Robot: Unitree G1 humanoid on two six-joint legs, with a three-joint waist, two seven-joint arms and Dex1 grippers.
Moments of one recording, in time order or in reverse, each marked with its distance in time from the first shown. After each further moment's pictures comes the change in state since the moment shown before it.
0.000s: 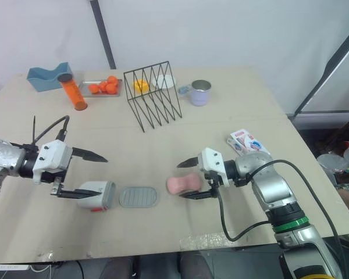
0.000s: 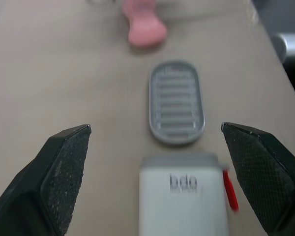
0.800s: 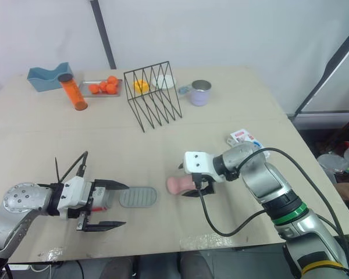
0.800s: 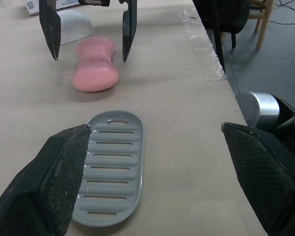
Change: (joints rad) left arm 0.278 -0.156 -0.071 -0.134 0.026 -0.068 0.130; right arm -0.112 -0.059 0.149 -0.131 -0.220 0.184 -0.050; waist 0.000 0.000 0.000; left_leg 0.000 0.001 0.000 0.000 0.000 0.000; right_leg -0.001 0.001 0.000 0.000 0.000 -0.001
